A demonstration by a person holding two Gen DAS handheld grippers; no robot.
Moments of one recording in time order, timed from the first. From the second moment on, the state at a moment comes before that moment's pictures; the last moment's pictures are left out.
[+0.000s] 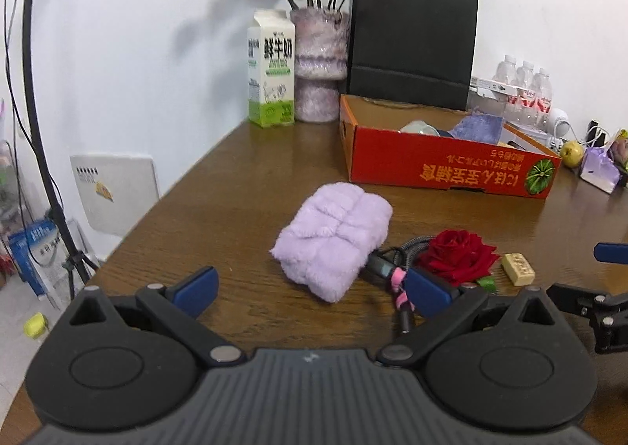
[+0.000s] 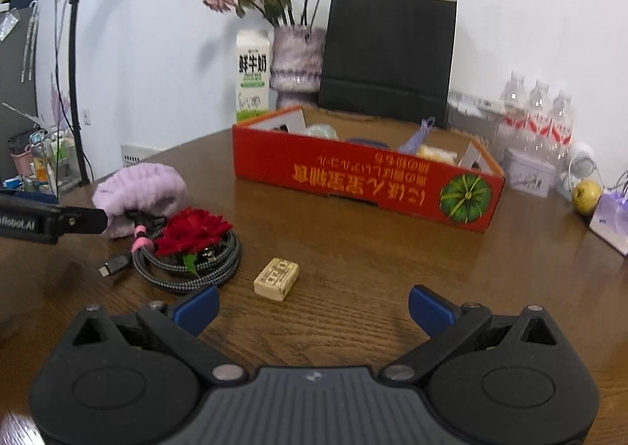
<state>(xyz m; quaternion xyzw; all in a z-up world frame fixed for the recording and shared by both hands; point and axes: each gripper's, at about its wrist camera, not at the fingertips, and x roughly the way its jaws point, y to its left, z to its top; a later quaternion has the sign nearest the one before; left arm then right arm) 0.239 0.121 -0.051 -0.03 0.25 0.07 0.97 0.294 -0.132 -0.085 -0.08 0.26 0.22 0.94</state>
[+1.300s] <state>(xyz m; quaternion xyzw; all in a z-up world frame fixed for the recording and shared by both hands) 0.244 0.067 -0.027 0.01 0.20 0.01 0.98 0.306 -0.137 -0.074 -0.06 0.20 0.19 0.96</state>
